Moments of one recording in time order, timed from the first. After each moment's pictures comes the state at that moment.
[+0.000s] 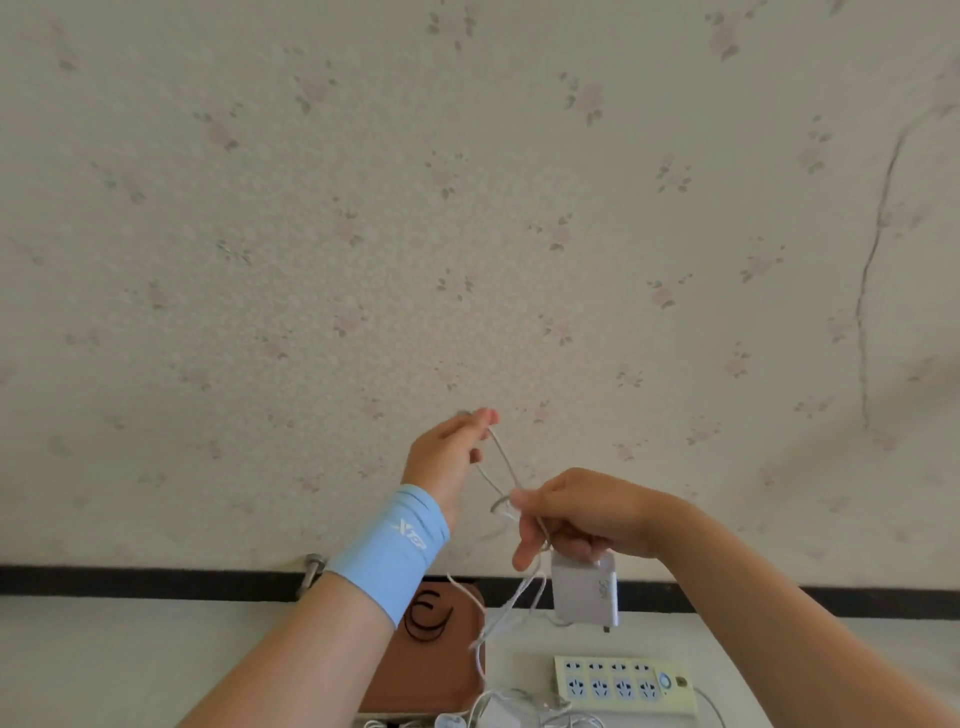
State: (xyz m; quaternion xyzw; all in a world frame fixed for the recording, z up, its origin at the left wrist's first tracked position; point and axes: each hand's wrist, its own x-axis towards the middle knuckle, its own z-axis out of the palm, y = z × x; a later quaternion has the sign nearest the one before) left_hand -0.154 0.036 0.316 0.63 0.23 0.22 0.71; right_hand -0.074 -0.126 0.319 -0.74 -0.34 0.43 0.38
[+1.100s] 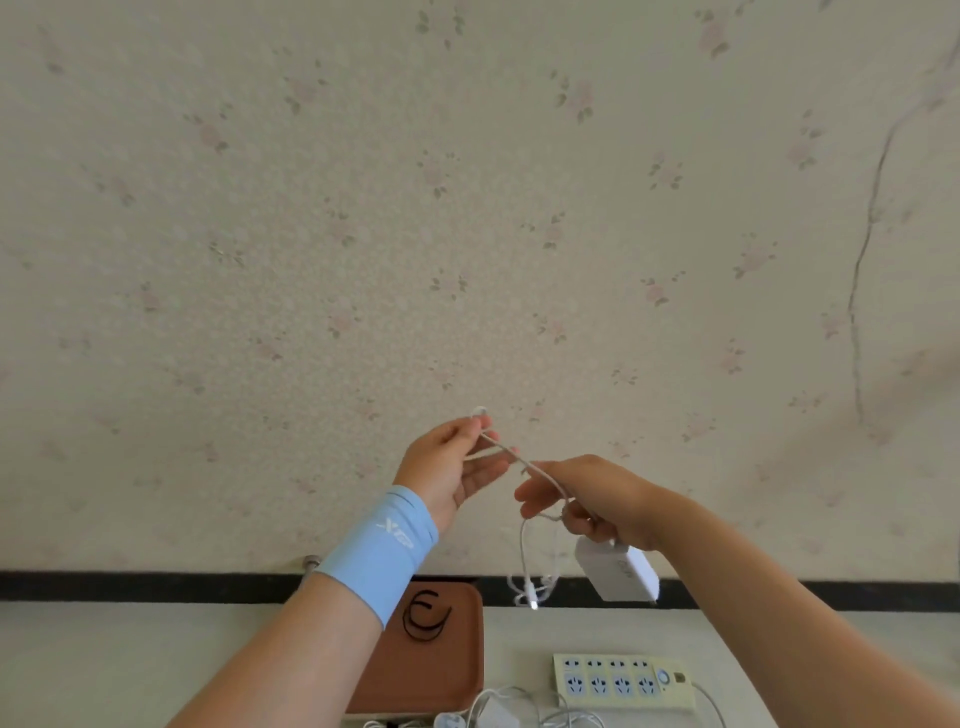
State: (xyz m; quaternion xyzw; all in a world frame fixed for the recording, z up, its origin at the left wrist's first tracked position) left_hand -0.152 0.036 0.312 0.50 0.19 0.17 0.83; right_hand -0.060 -0.131 0.313 -0.78 -0.23 0.37 0.45
